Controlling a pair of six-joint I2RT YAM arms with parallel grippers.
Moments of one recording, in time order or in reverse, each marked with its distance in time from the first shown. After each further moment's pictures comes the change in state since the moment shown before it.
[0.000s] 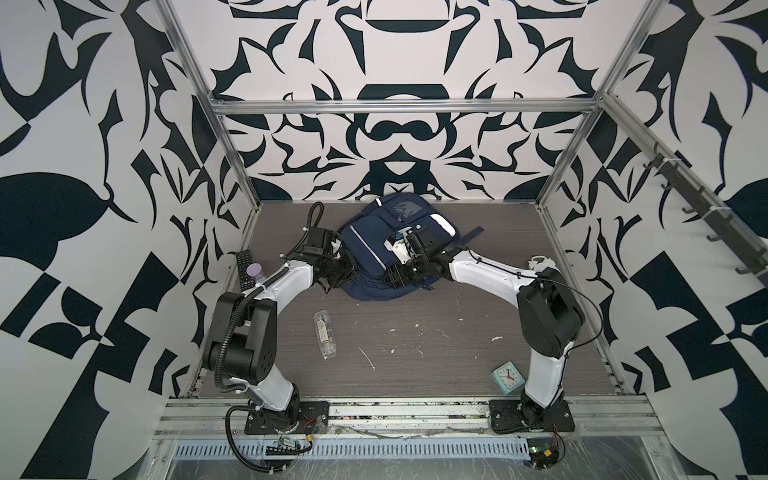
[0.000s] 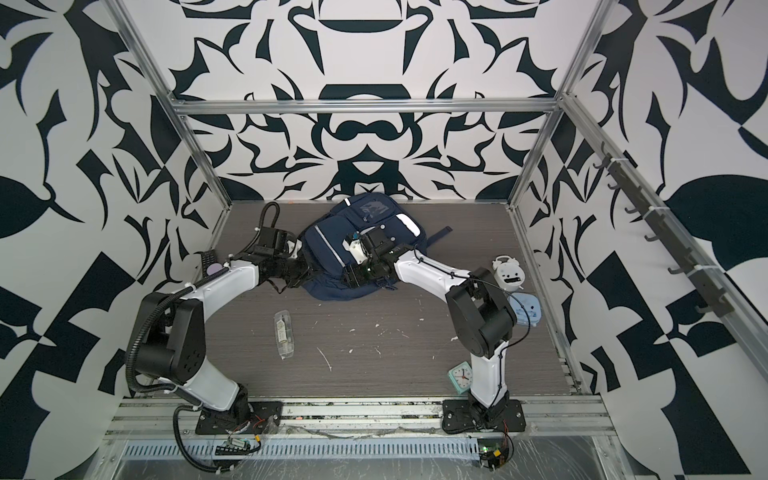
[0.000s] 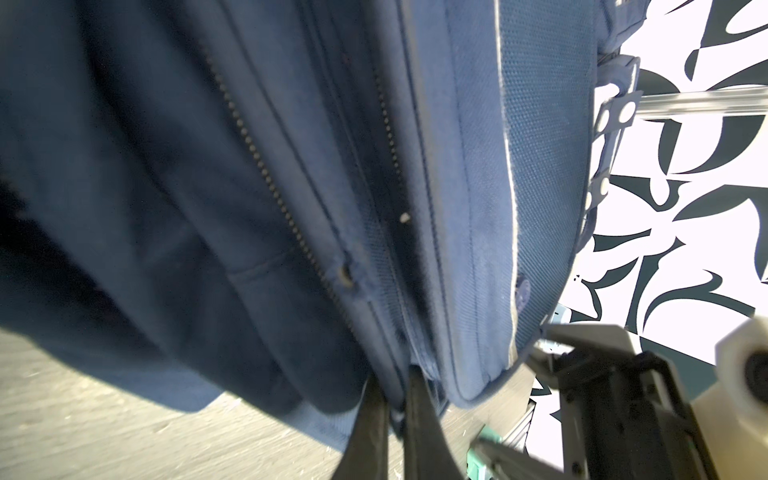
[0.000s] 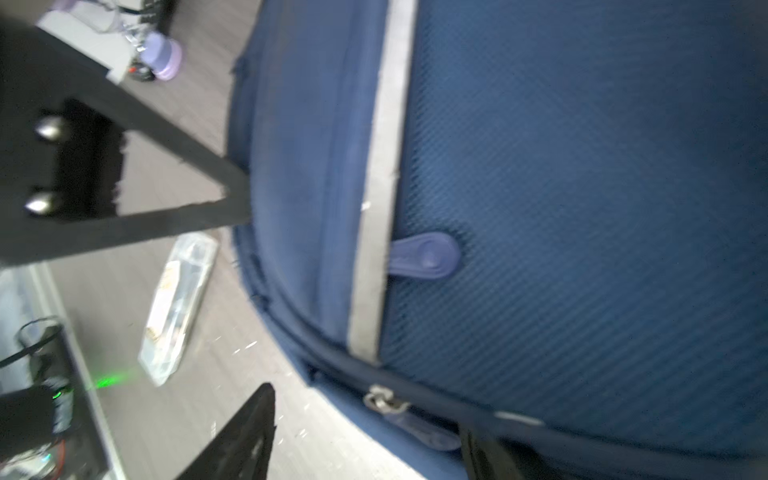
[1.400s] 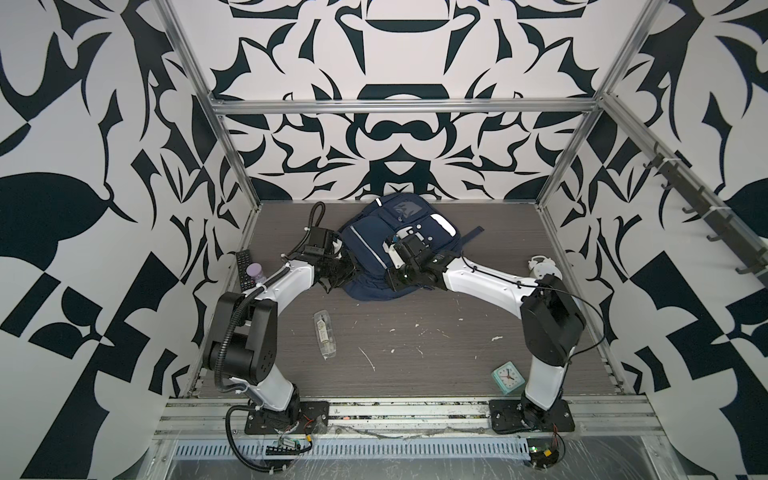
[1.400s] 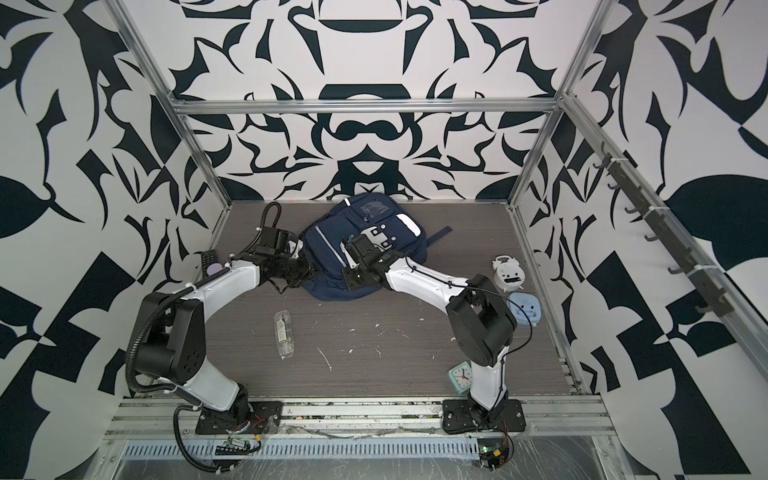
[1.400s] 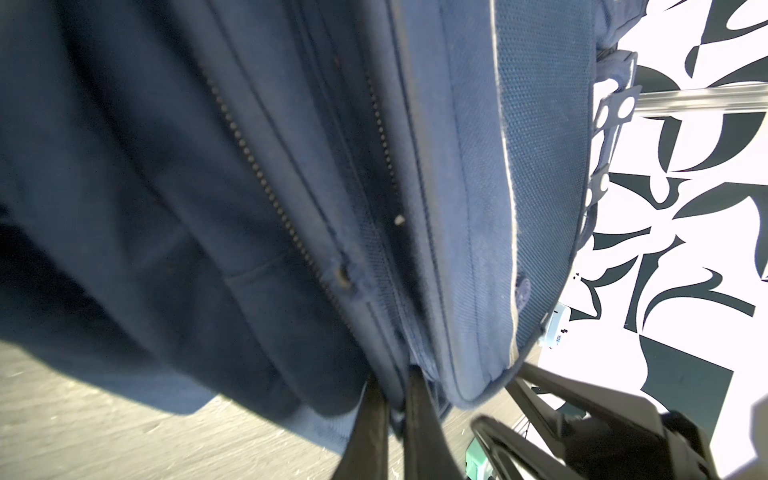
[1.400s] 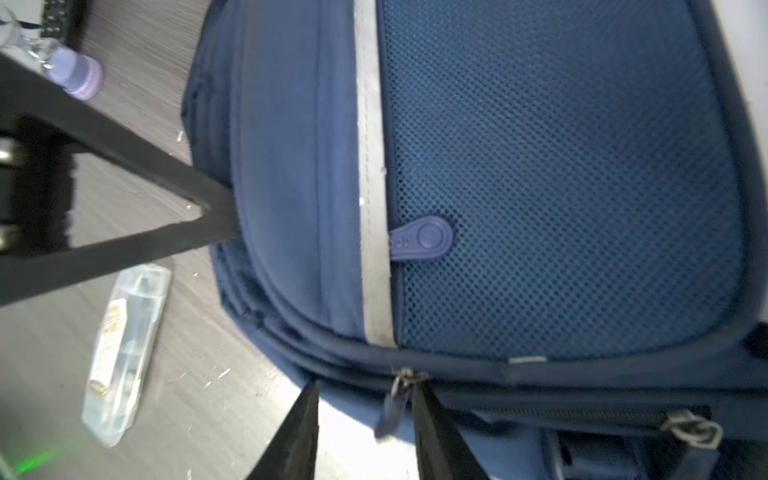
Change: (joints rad) left arm -0.020 0.000 0.002 0.002 -0.002 -0.012; right arm 0.107 -0.007 0.034 -0.051 0.359 0.133
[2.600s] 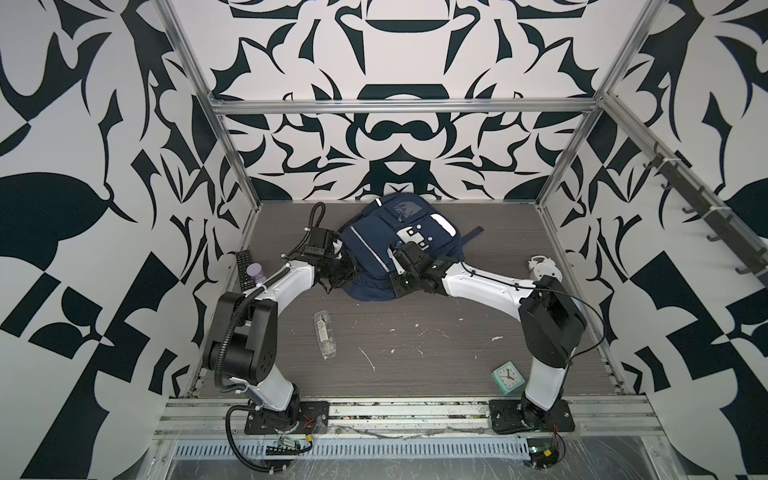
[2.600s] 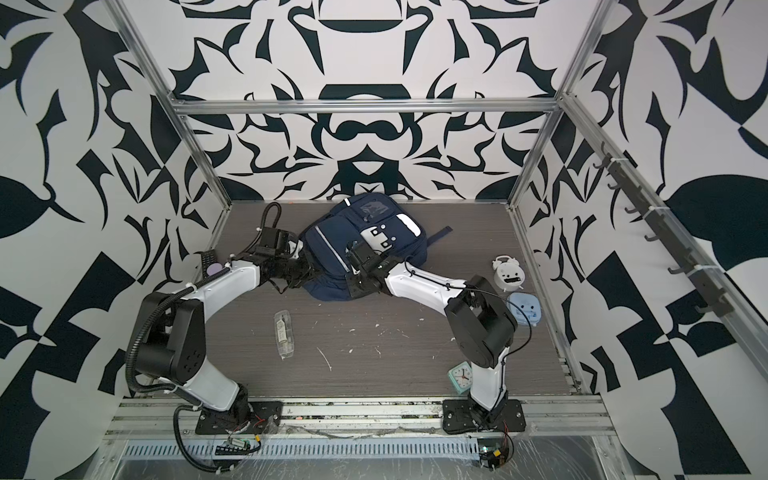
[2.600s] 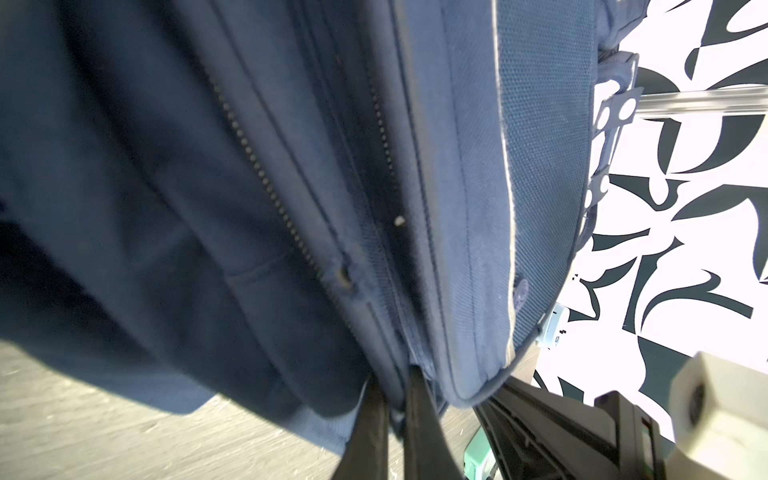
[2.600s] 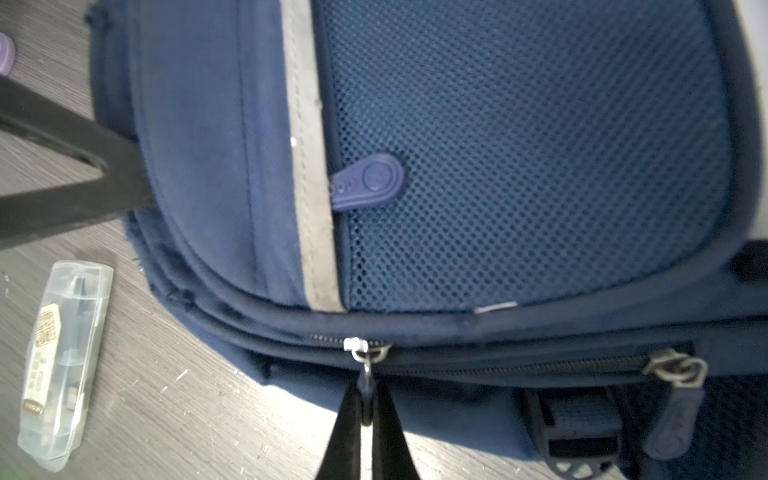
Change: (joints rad) left arm -0.001 0.000 -0.003 0.004 0.000 -0.011; right arm 0.022 -0.028 -0.069 0.003 0.056 0.045
